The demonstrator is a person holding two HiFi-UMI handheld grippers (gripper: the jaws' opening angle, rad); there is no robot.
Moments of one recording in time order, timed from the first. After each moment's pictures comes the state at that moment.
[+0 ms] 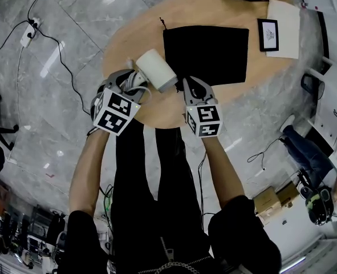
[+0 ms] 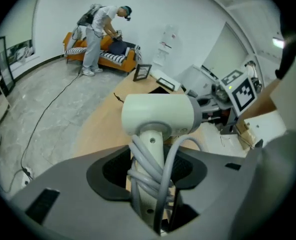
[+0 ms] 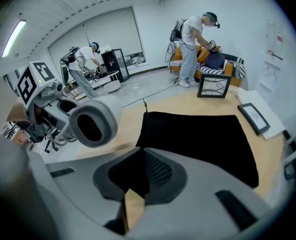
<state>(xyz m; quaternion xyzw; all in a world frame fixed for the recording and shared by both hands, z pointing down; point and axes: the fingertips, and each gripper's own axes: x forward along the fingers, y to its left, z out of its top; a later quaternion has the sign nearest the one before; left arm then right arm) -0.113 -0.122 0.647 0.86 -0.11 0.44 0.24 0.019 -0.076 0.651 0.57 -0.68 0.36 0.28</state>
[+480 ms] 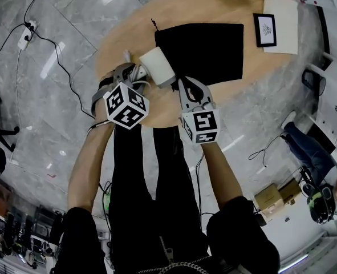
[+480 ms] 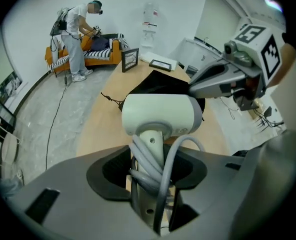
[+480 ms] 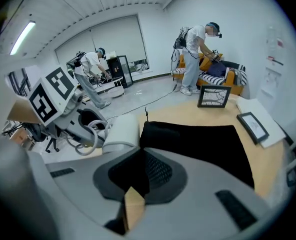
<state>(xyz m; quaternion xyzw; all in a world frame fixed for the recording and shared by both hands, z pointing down) -0.086 -0.123 0.669 0.83 -0.08 0.53 0.11 0.020 -0.077 0.624 0.57 -0.70 0.33 0.26</state>
